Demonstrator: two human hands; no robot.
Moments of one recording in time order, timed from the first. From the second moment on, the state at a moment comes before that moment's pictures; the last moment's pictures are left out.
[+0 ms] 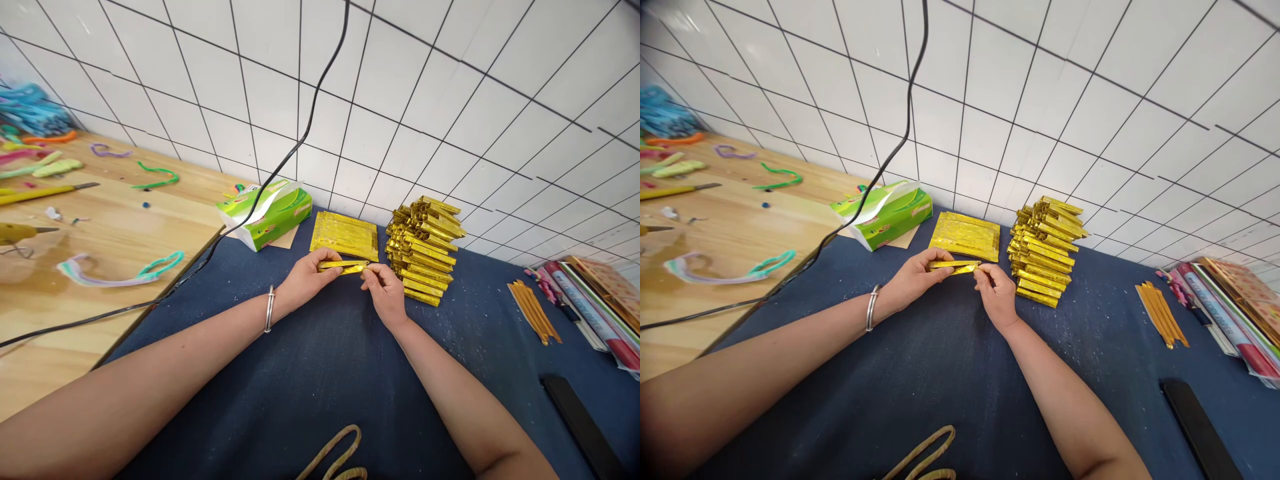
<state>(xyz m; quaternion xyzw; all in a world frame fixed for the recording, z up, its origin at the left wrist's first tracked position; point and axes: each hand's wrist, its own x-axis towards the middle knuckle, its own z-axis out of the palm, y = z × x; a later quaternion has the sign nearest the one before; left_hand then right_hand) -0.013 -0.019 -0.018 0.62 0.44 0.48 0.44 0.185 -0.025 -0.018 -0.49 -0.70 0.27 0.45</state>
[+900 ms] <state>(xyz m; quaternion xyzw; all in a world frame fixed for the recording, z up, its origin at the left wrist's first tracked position) -0.014 -0.019 -0.020 0.66 0.46 0.45 0.39 0.184 -0.024 -0.020 -0.48 -0.68 0.31 0.46</state>
